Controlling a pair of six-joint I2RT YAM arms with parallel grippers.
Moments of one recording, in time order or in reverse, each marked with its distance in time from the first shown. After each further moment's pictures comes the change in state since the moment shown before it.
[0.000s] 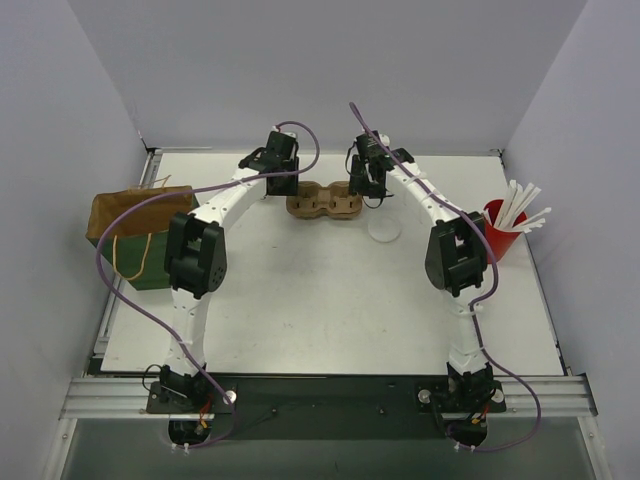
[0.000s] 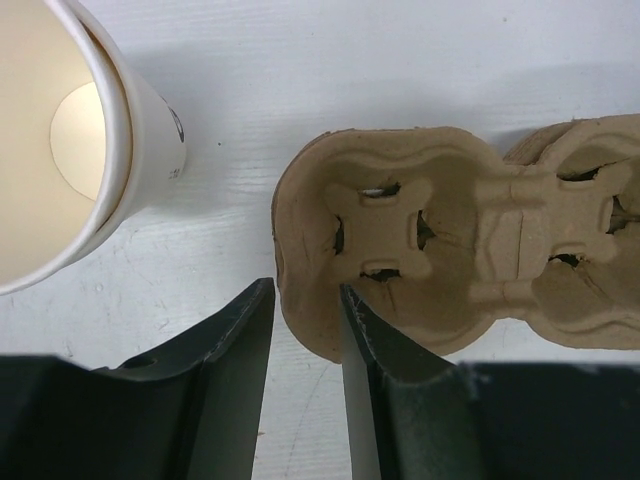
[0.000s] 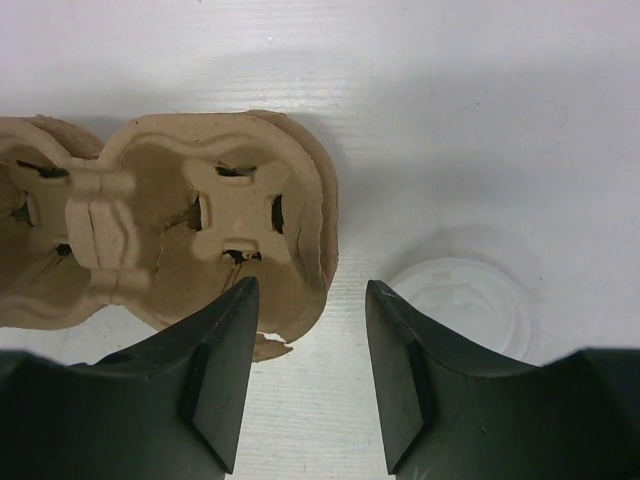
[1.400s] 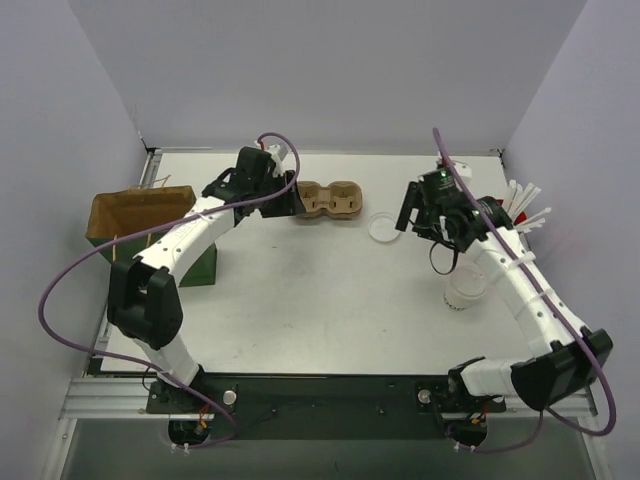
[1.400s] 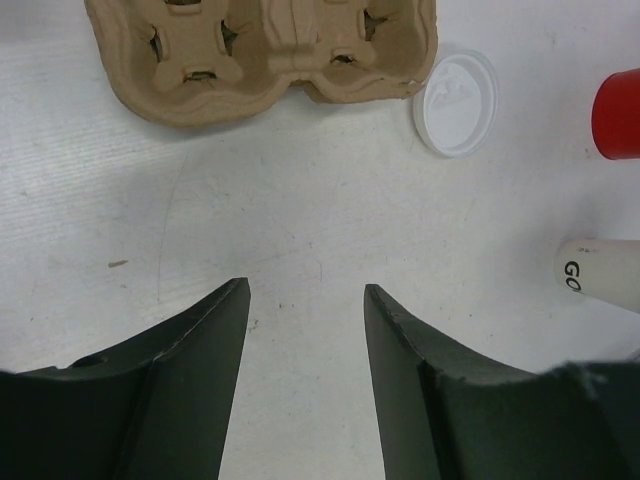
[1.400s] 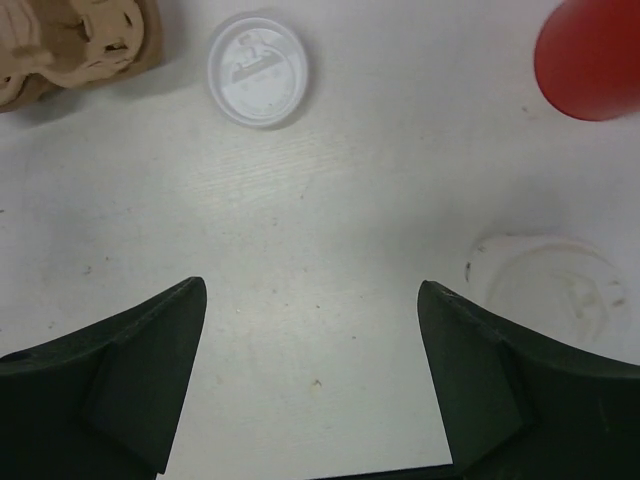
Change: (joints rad) left arm -0.005 -0.531 -0.519 0.106 0.354 -0.154; right arm -0.039 -0.969 -0.682 -0.249 0.158 0.150
